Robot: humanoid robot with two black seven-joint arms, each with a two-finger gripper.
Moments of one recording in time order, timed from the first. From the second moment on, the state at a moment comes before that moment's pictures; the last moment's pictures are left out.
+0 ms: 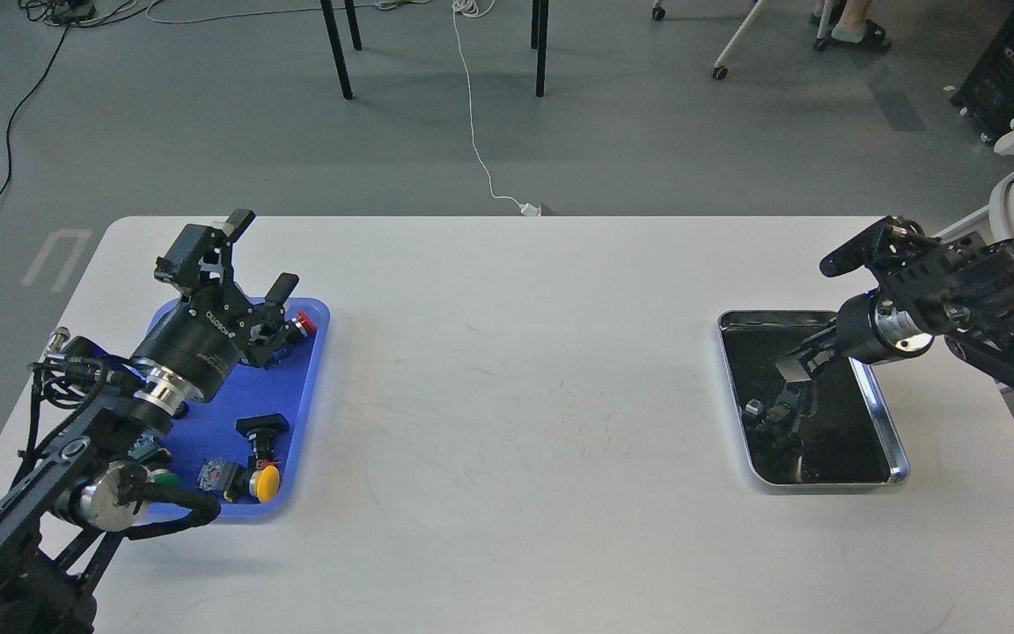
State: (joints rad) left arm -0.14 0.33 -1.23 -1.28 0.72 -0.26 -0.27; right arm 1.19 -0.48 -0.48 0.64 -1.55 0.33 0.49
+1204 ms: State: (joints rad) left arm -0.14 0.33 -1.23 -1.28 0.72 -0.26 -0.27; right arm 1.14 -0.44 -0.48 0.60 -1.54 0.28 0.49
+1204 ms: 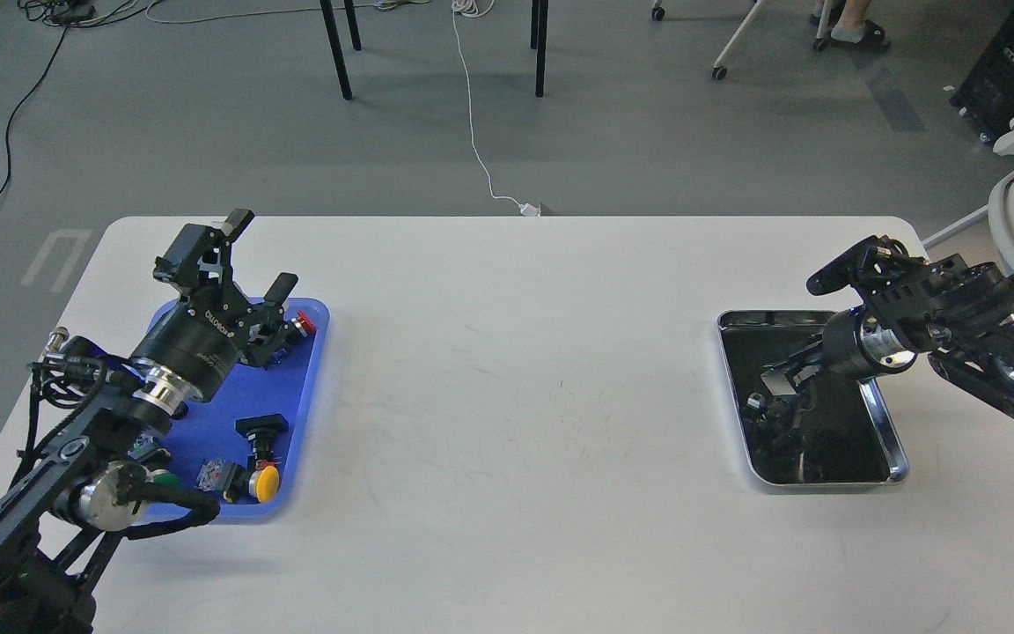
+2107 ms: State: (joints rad) left arm -0.14 0.34 -1.23 -1.28 0.72 -0.26 -0.27; right arm 1.22 -0.48 -0.46 0.70 -1.52 0.28 0.49
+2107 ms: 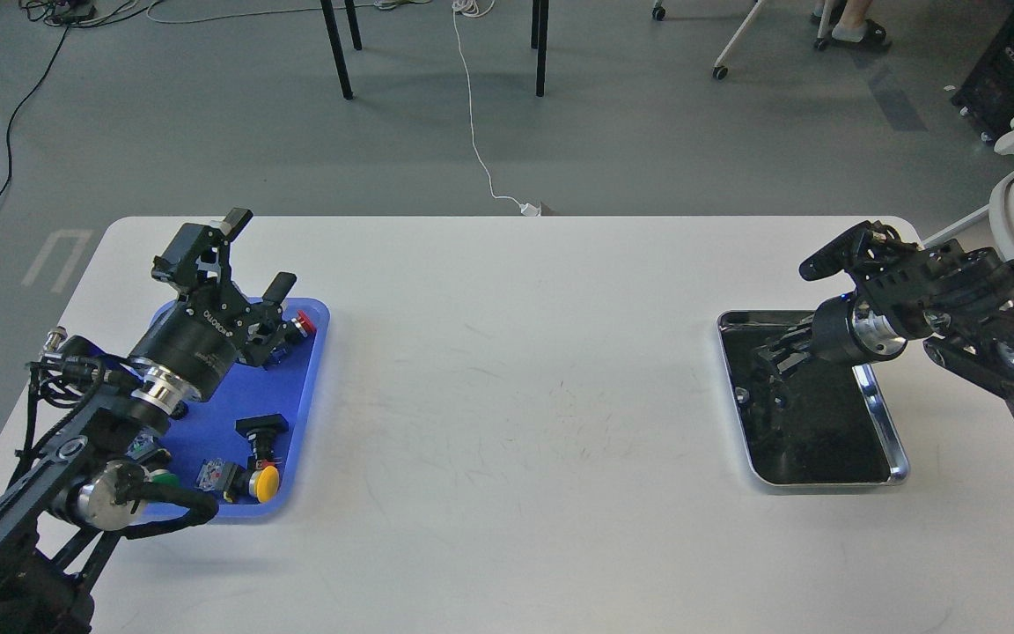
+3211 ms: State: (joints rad) left arm -0.14 0.34 -1.24 -1.28 0.72 -0.26 -0.27; right arm 1.35 -0.09 -0.48 0.77 -1.31 0.23 0.49
